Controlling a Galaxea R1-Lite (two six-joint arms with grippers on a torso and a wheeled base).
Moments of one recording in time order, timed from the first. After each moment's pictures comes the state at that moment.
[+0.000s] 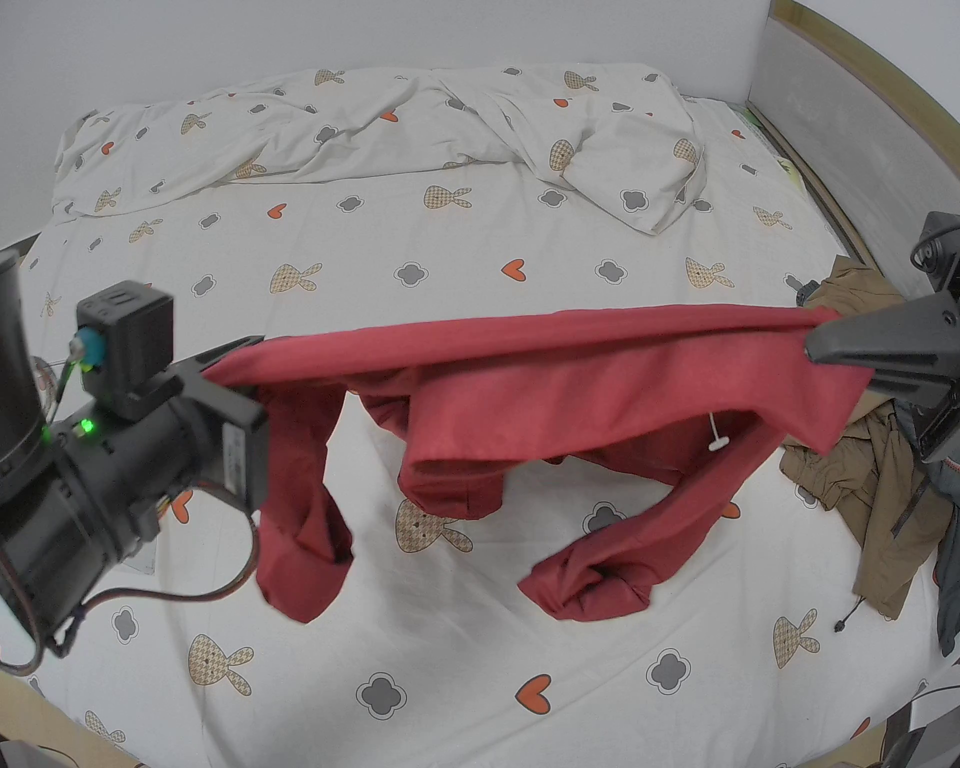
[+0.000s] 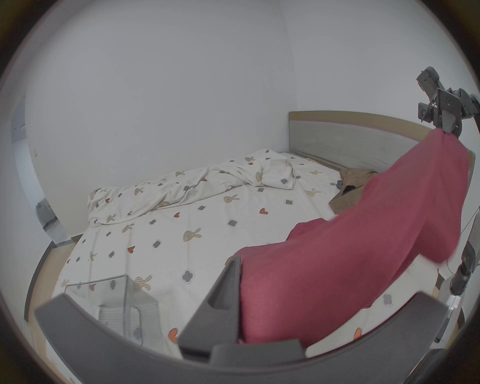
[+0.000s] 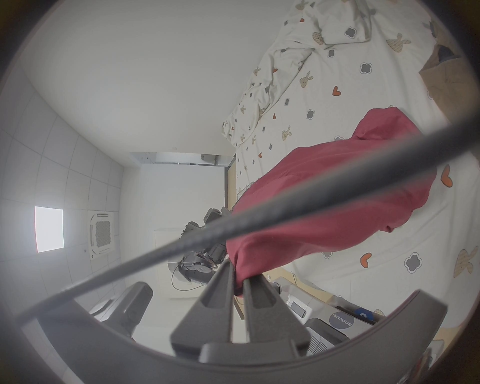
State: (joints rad) left arm -0.83 1.30 -0.80 -0.40 0.62 0.20; right arm 0.61 1.24 -1.26 0.31 0.69 0.87
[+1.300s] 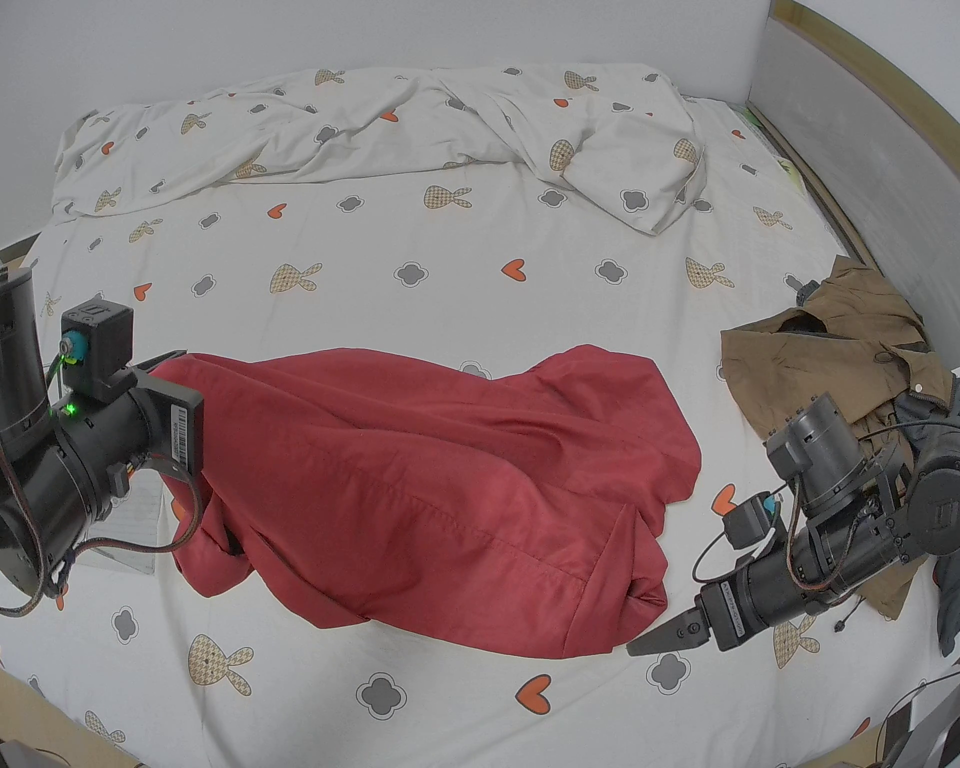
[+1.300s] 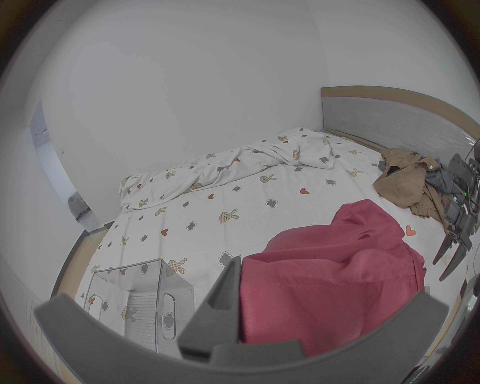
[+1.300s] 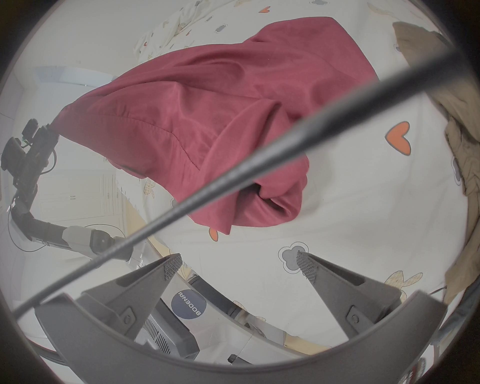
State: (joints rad) left arm -0.61 1.29 -0.77 -0.34 0.61 0.20; right arm 0.57 1.62 -0.87 0.30 0.31 0.28
